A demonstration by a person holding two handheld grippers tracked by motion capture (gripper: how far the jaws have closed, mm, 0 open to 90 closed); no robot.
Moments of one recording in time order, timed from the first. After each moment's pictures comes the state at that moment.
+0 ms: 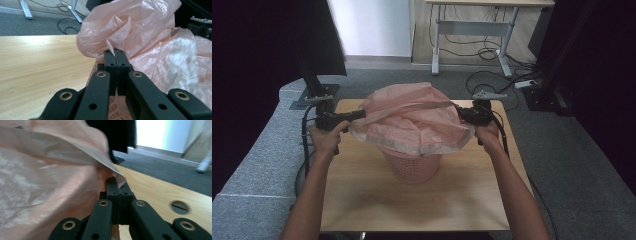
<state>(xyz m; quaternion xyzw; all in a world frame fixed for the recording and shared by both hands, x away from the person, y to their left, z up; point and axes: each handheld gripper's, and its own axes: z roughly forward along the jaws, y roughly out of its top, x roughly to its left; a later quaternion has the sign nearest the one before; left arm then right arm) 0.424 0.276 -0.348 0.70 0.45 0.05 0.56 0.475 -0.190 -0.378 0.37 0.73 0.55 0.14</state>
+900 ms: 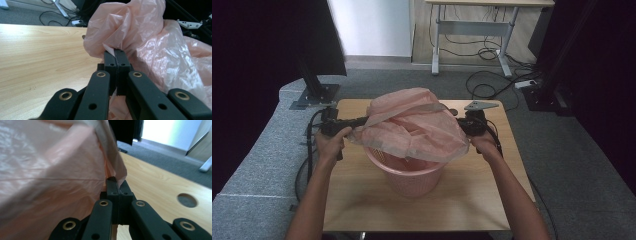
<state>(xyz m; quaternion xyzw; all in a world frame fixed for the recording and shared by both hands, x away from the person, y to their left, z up) 0.428 0.273 -0.371 0.69 0.44 -0.01 0.57 0.460 -0.173 -0.395 0.34 0.77 0.51 0.15</state>
